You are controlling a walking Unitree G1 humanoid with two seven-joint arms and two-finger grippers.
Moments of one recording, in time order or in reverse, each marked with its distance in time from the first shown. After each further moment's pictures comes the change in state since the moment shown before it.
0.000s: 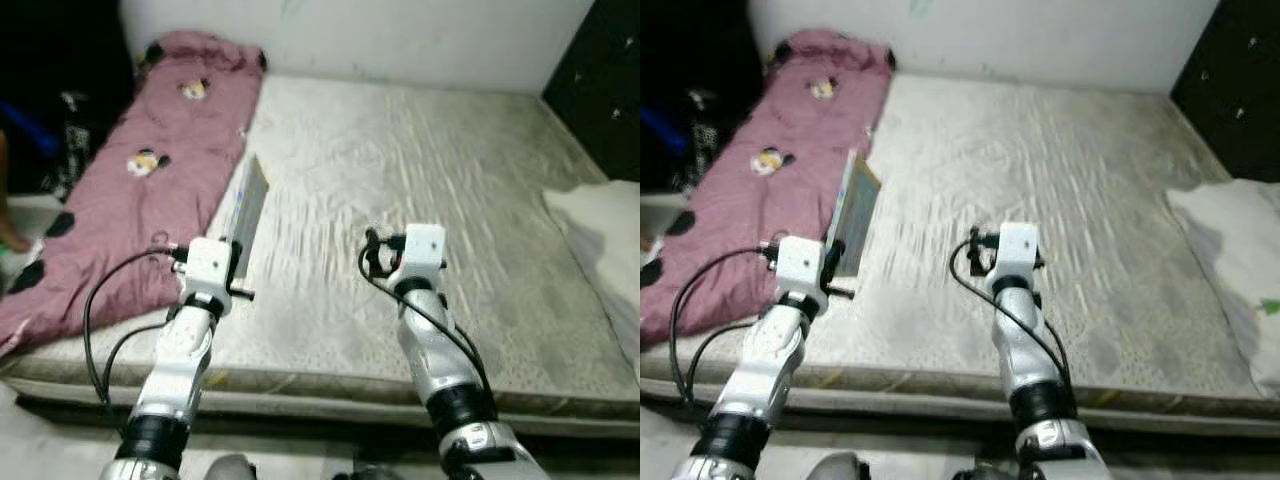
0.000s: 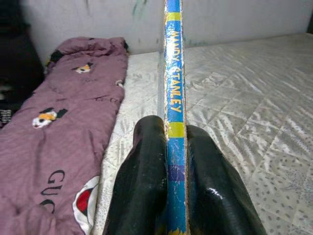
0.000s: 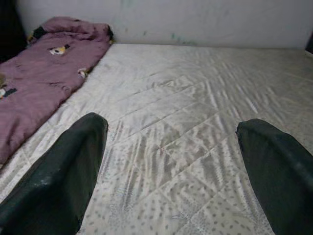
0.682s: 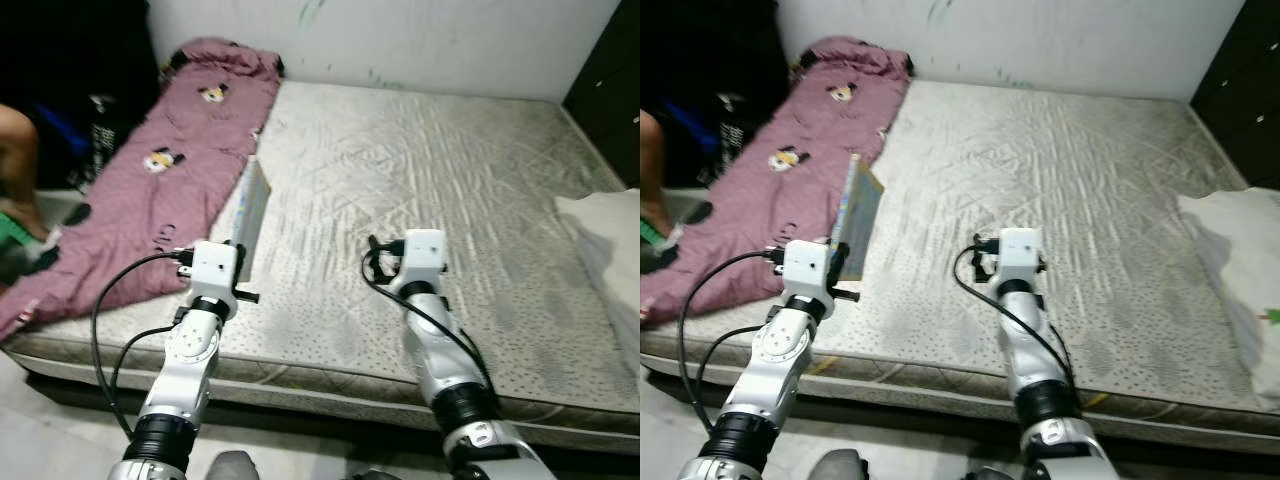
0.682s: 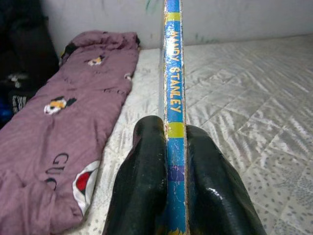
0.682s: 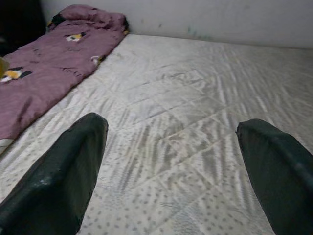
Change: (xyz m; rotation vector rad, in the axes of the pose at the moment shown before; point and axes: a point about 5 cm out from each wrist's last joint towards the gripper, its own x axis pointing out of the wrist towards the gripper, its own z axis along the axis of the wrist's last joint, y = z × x) left arm -0.001 -0.004 -0.005 -0.014 0.019 0.030; right arm 0.002 0.002 -0.007 -0.033 0.036 0.052
